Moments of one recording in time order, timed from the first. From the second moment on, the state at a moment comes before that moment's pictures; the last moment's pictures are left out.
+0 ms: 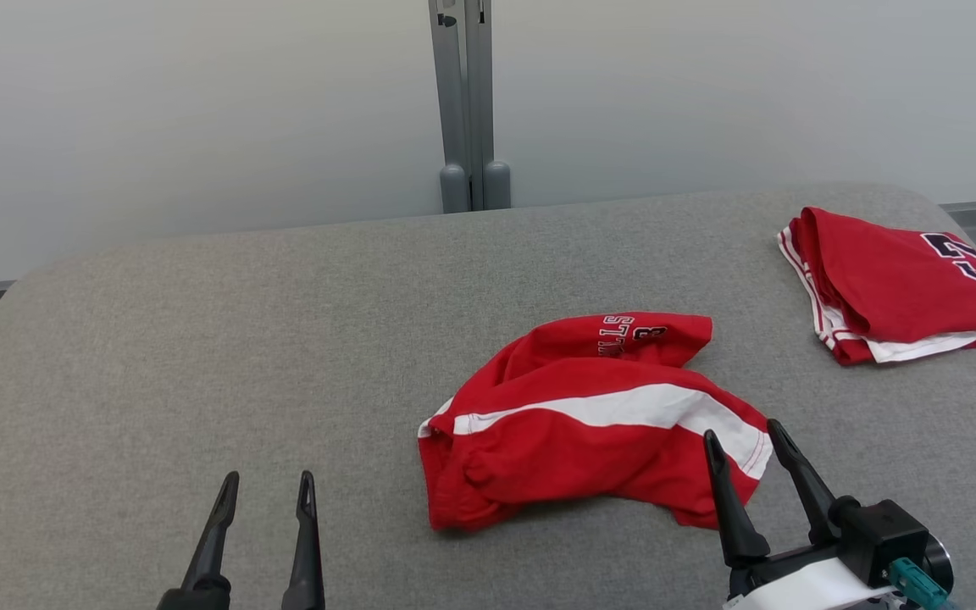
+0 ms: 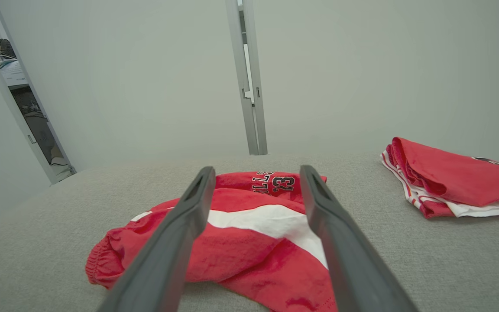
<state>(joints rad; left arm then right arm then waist) 0.21 0.05 -0.14 -0.03 -0.11 0.01 -0.26 0.12 -0.05 0.14 0.05 0.17 0.13 -0.26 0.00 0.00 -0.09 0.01</state>
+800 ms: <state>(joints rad) 0.20 0.05 -0.16 -0.01 -0.10 0.01 -0.26 0.12 -0.05 0.15 0.05 0.17 0.13 -0.26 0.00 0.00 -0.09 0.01</state>
